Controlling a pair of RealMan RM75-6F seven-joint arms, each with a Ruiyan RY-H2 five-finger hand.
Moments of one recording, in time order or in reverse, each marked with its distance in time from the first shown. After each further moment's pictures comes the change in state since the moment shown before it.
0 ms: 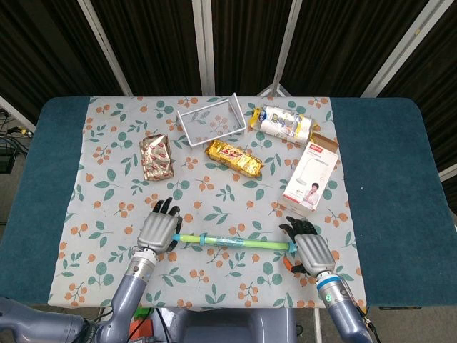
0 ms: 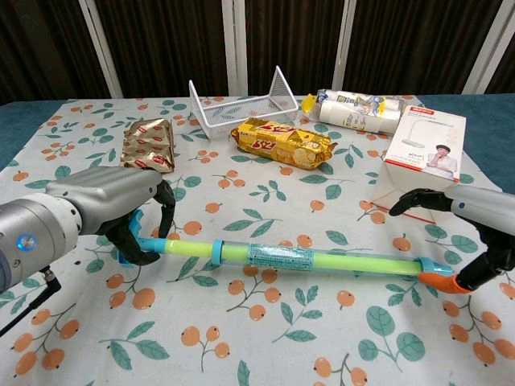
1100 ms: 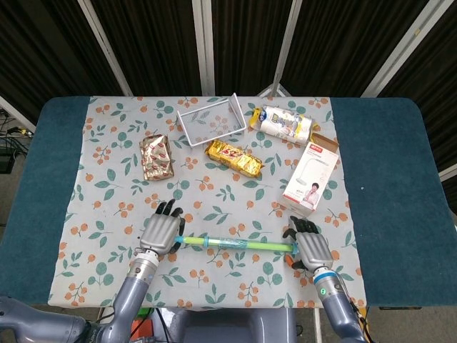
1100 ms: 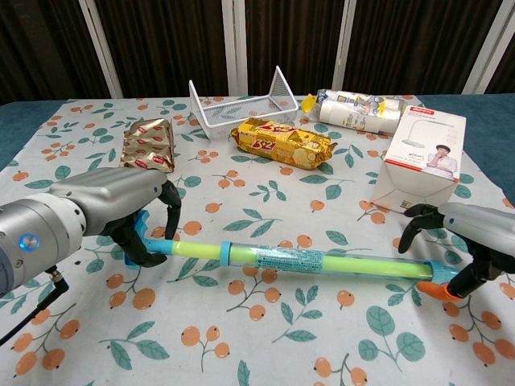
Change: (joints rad) left arm -0.009 -0.009 -0.006 -0.025 -0.020 0.018 -0.009; right arm 0.054 -0.084 -0.013 0.106 0.112 0.037 -0.022
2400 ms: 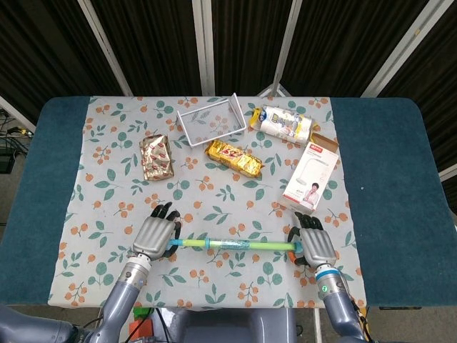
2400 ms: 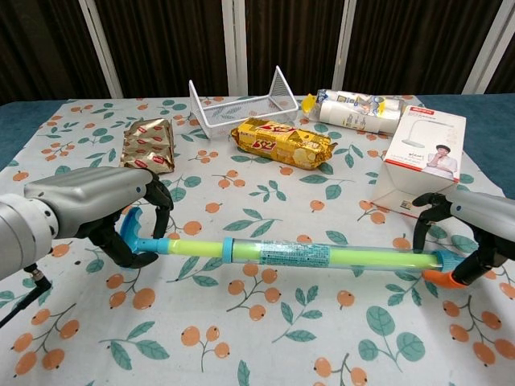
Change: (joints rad) left arm 0.034 0.081 0.055 -0.067 0.061 -0.003 -0.060; right arm 0.008 0.003 0.013 -0.010 0.030 0.062 -0.018
